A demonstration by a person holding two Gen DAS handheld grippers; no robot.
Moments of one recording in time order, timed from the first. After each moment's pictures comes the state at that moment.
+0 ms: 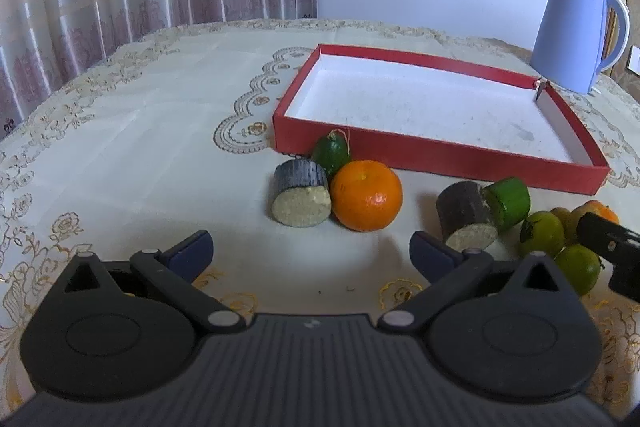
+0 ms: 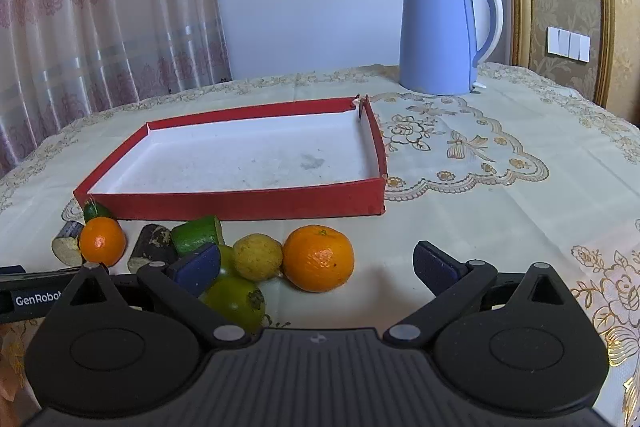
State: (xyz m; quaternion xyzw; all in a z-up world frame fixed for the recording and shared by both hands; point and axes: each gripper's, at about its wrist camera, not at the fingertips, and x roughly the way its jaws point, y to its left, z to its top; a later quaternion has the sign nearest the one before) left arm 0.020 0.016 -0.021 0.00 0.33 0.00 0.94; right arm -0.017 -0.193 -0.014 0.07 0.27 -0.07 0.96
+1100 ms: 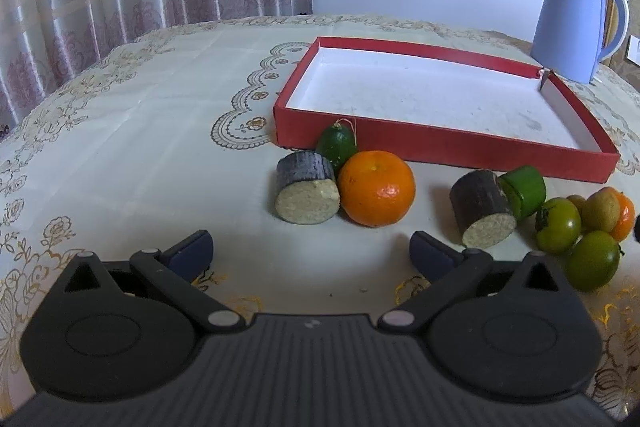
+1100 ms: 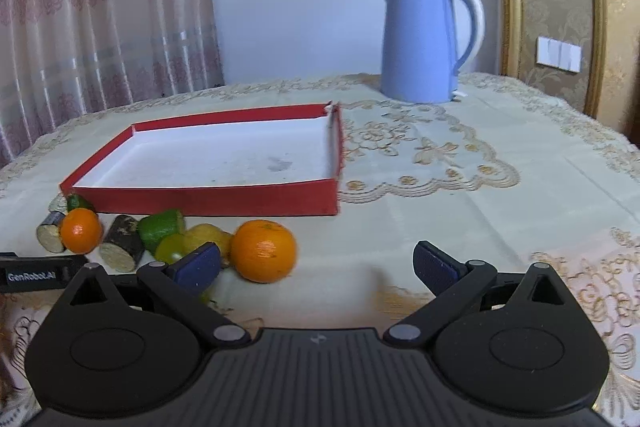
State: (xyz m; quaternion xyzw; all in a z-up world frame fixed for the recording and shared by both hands) left arm 0.028 0.020 -0.033 0.02 0.33 -0.01 0.94; right arm -0.038 -0.224 -0.017 0.05 0.26 -0.08 0.96
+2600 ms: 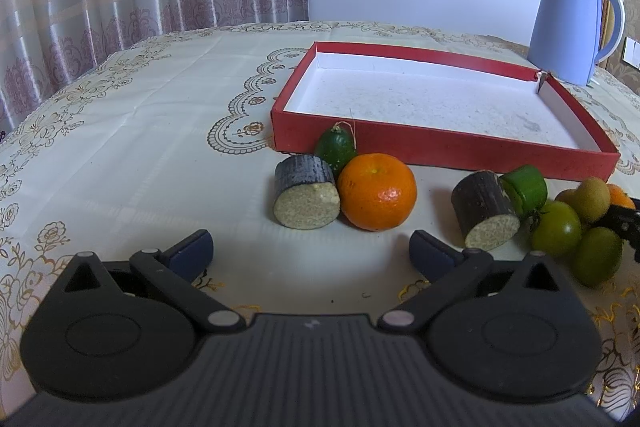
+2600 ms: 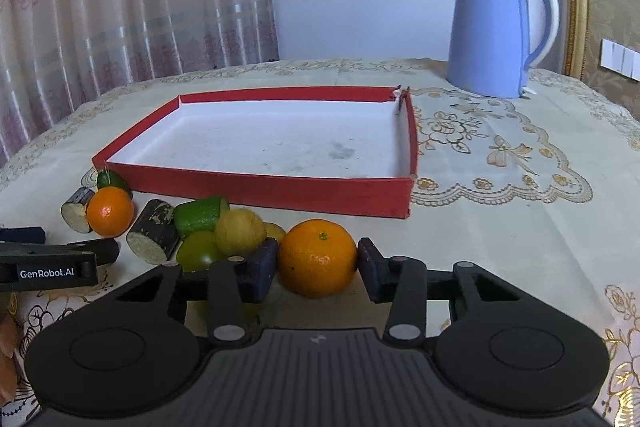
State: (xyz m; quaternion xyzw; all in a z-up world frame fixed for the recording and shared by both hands) left arm 0.030 0.019 -0.037 0.02 0.32 -0.01 0.95; right arm -0.002 -0.211 -0.025 0.03 0.29 0.01 0.96
